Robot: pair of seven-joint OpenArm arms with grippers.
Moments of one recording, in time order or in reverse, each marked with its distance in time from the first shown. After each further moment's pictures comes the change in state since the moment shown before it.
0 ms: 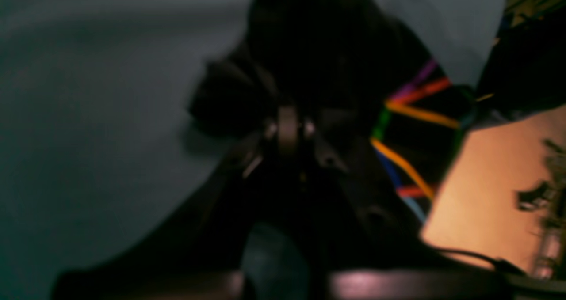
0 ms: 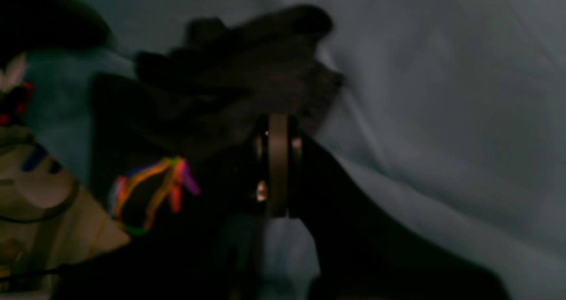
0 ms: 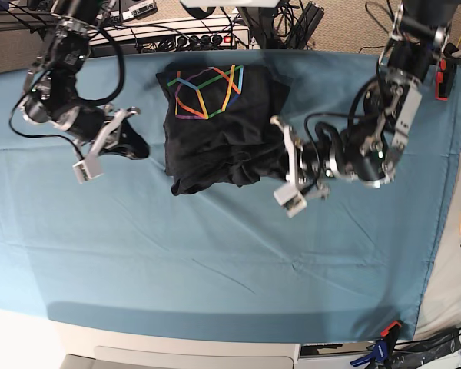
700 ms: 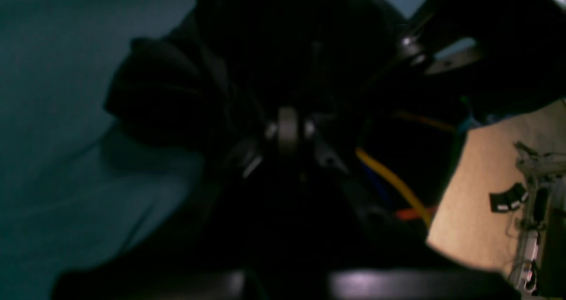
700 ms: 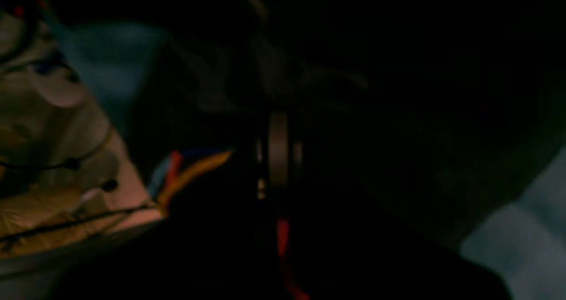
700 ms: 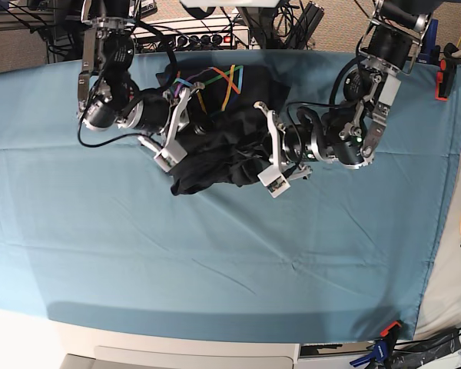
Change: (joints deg) left arm 2.2 5.9 0.0 -5.6 5.7 -4.0 -4.0; right arm -1.6 -2.7 -20.5 0.0 -12.4 0.0 0.5
